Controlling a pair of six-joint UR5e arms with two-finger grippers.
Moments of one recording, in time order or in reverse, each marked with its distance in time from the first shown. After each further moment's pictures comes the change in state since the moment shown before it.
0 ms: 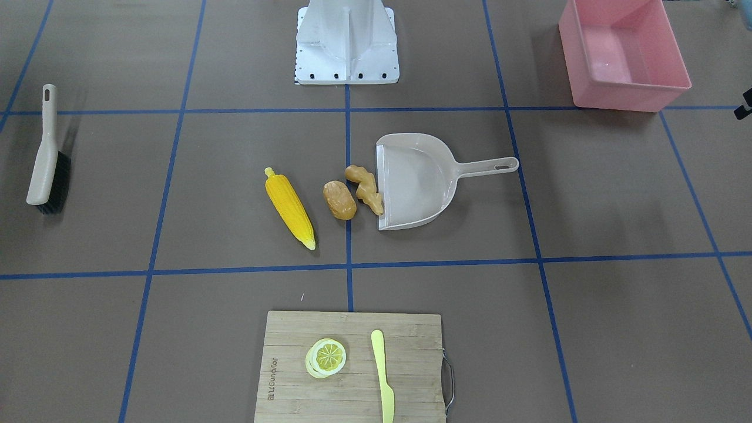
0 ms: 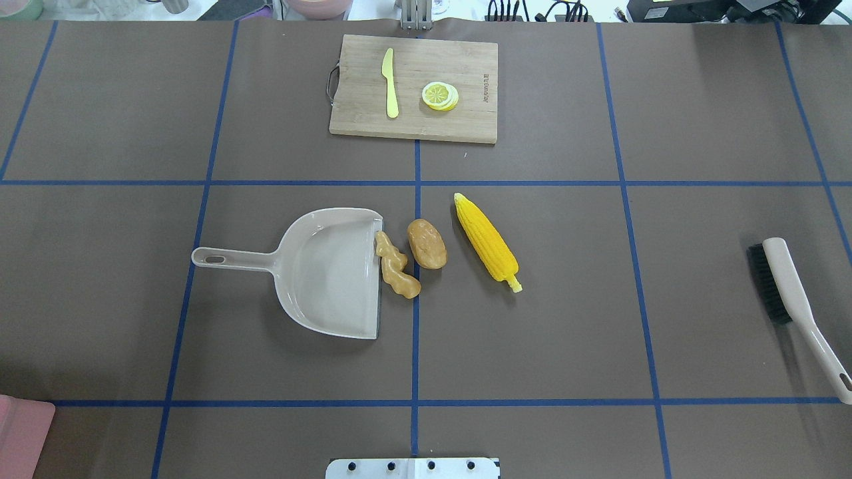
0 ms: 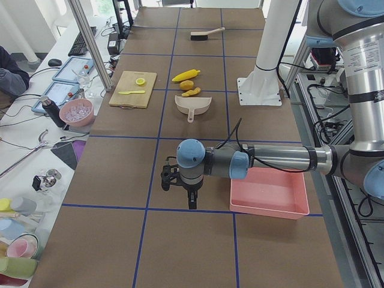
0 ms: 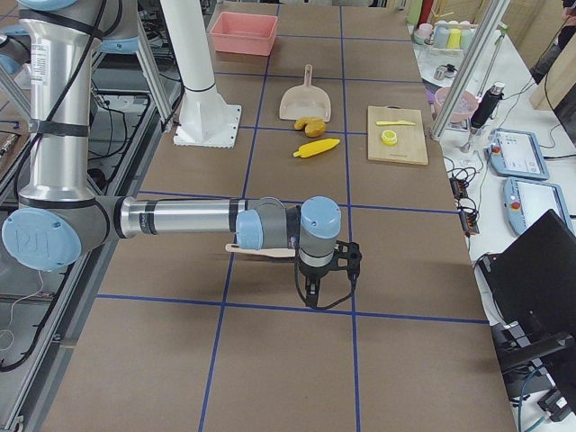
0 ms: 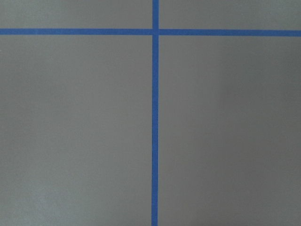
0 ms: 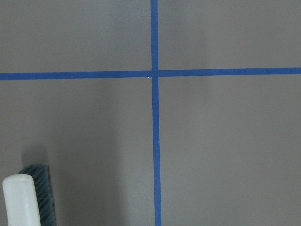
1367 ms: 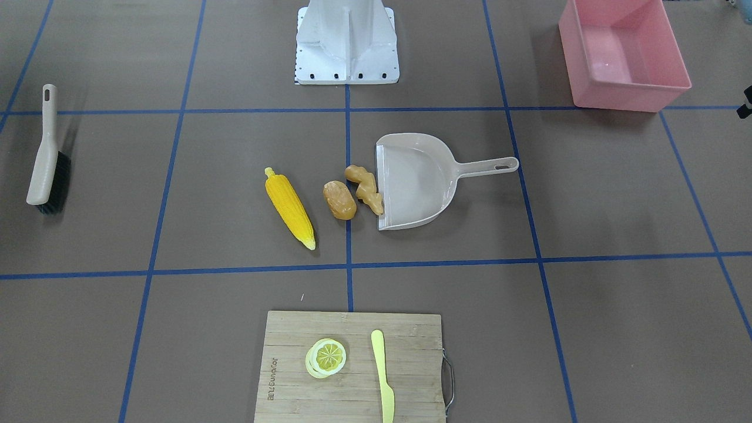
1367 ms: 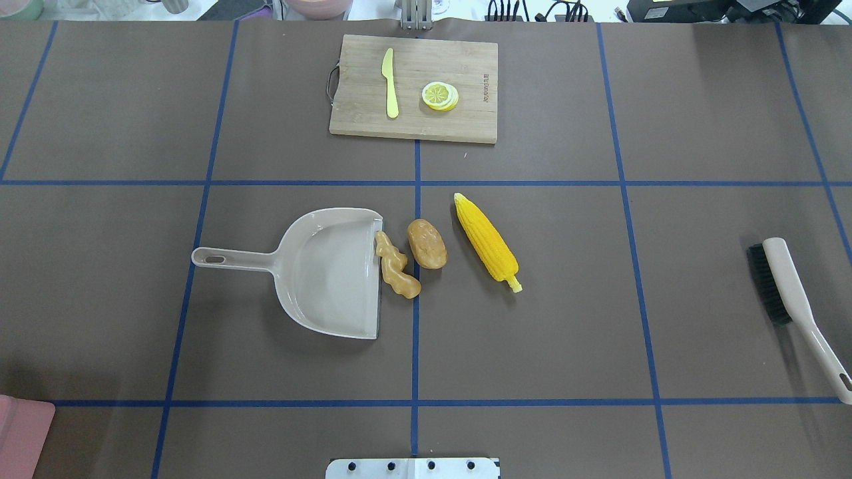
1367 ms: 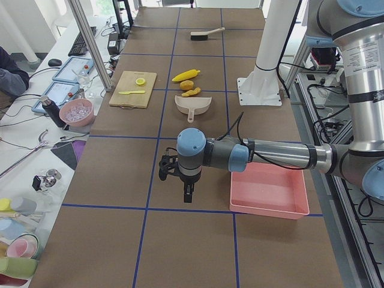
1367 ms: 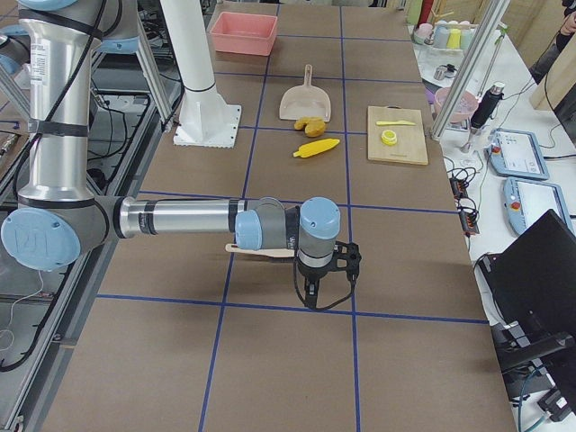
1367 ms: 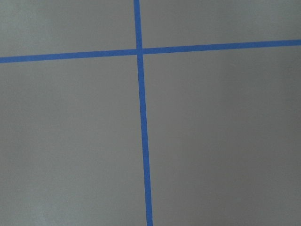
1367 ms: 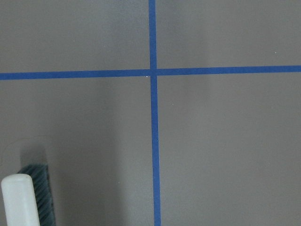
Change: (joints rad) left arm 0.005 0.002 -0.049 -0.015 0.039 0.021; right arm 0.001 -0.002 0.000 0.001 -0.002 0.006
